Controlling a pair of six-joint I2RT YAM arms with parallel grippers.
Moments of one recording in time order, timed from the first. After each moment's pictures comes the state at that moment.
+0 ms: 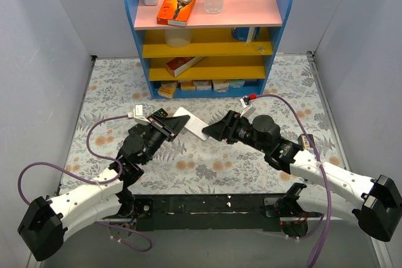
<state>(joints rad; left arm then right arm) -0.75 0.80 0.32 0.61 -0.15 -1.23 0.88 0.99 0.61 0.20 -0.11 0.97</state>
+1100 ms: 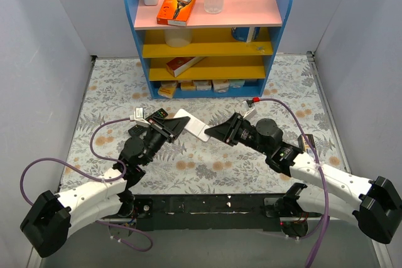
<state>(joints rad) -0.72 0.85 0.25 0.78 -0.11 -1.31 0.85 0.97 0.53 0.32 -0.15 1.10</state>
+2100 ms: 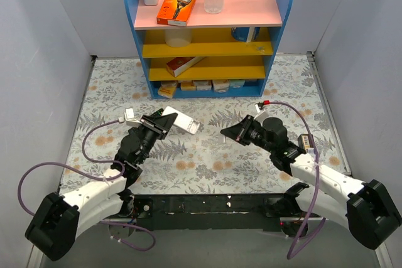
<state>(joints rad) -0.58 0.91 0.20 0.83 -0.13 -1.25 0.65 0.97 0.43 0.29 -0.23 1.04</state>
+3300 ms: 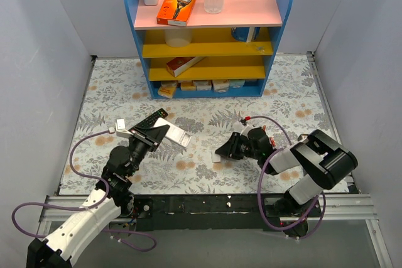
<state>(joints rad) -0.54 0.41 0.15 0.30 -0.10 -1.22 0.67 1.57 0.27 0.82 -0.34 0.90</state>
